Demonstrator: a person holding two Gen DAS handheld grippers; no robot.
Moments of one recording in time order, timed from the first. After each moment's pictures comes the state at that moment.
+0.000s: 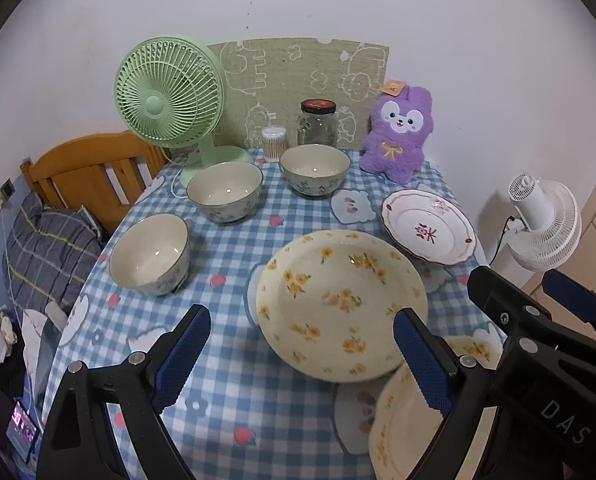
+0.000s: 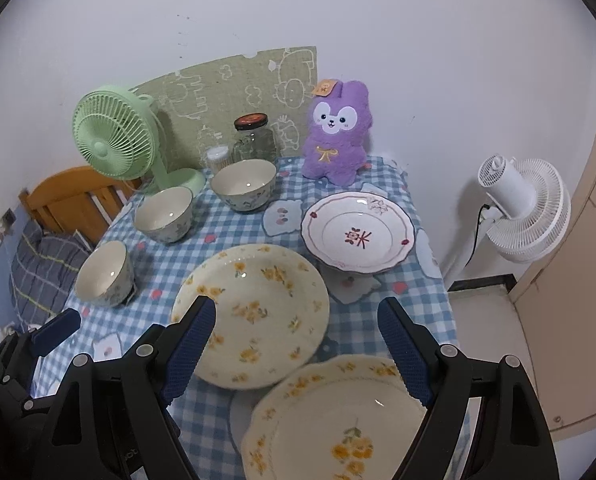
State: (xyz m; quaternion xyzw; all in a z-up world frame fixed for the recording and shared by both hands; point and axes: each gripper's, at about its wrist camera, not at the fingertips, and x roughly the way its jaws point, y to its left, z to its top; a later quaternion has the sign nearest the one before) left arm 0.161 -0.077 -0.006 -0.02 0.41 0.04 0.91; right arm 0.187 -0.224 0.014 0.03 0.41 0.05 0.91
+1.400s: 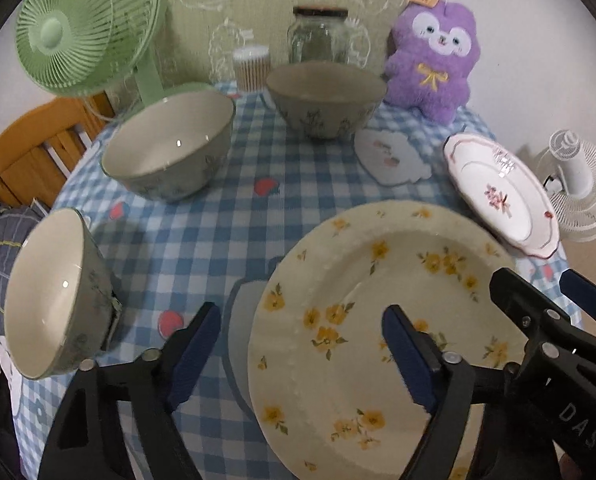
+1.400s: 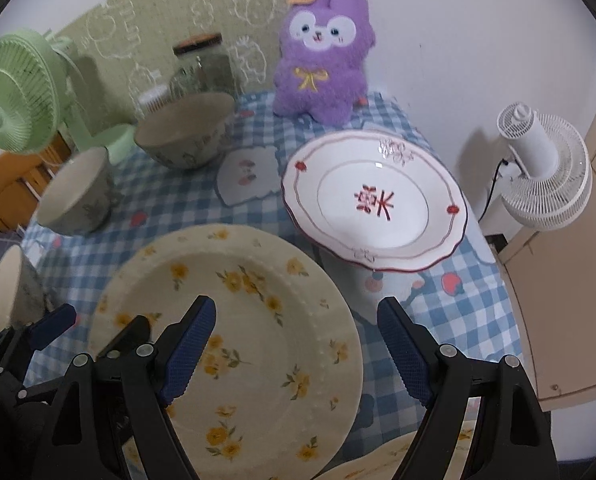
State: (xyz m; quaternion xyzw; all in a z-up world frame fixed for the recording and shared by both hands) left arm 0.290 -0.043 -0.127 0.00 0.50 -0.01 0.86; right arm 0.299 -0.197 -0.109 0.02 0.50 -0.03 0.87
